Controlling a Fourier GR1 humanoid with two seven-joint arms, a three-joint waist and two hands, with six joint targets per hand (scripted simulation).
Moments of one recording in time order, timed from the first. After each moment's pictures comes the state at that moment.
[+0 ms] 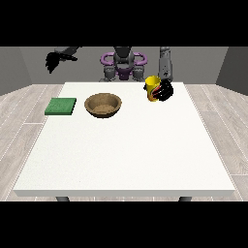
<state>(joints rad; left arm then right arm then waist) -0.54 0.22 0.14 -0.61 -0.25 0.42 -0.71 -0.15 -0.30 -0.28 -1.38 -0.23 0.34 -0.19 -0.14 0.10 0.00</state>
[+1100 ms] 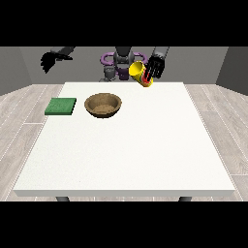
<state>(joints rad) -0.83 0.26 -0.23 -0.64 -0.84 0.51 0.06 -0.15 -0.36 -0.33 -1.11 -0.23 0.43 -0.29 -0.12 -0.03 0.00</state>
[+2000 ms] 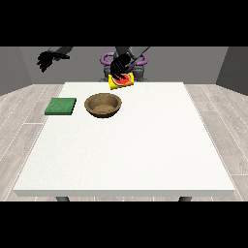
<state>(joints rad) -1.04 0.08 -0.75 -0.51 -1.51 0.21 0.37 -0.23 -0.39 -0.34 -1.01 -0.23 0.46 -0.30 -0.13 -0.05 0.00</state>
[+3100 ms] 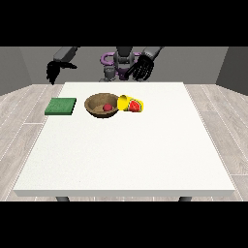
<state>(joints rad) -0.81 0.02 -0.24 -0.83 -0.96 0.45 0.31 -0.24 -0.33 -0.36 -1.00 -0.24 0.35 -0.26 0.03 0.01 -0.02</state>
